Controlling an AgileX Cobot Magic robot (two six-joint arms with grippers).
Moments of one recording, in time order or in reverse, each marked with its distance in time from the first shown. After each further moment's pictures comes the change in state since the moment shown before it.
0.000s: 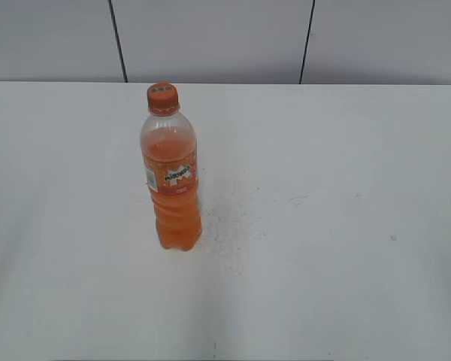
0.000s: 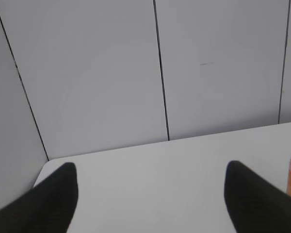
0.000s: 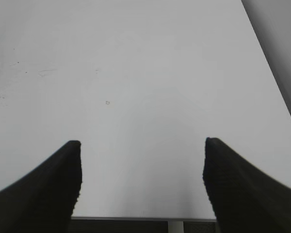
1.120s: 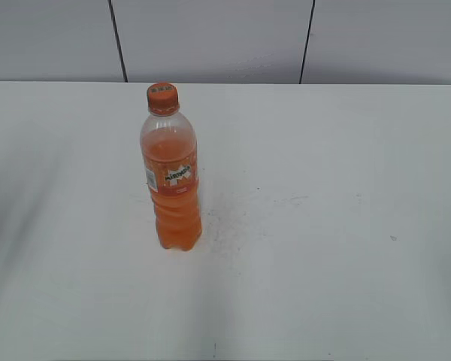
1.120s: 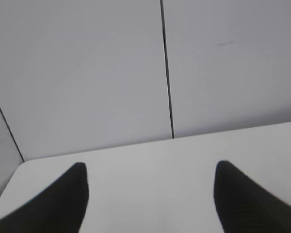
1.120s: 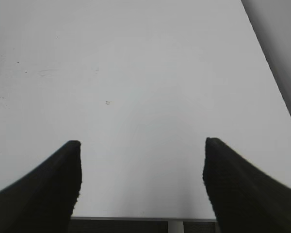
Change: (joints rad) left arm 0.000 0.745 0.114 0.029 -0.759 -0.022; right arm 0.000 0.000 0.000 0.000 0.000 0.000
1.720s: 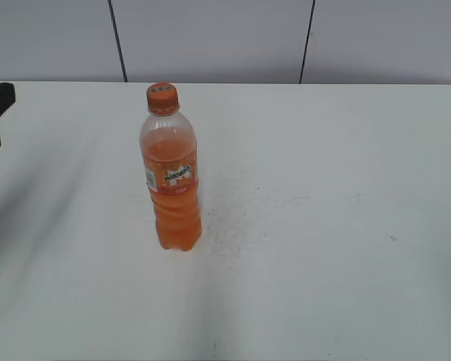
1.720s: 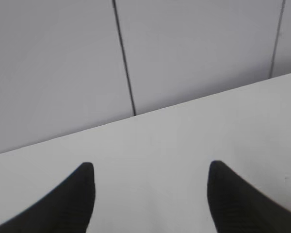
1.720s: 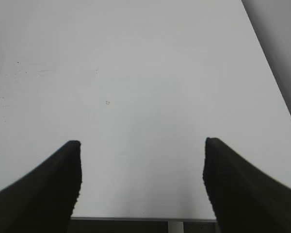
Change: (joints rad) left arm 0.009 0.322 0.000 0.382 -0.256 -0.282; right arm 0.000 0.000 0.000 0.000 -0.001 0.000
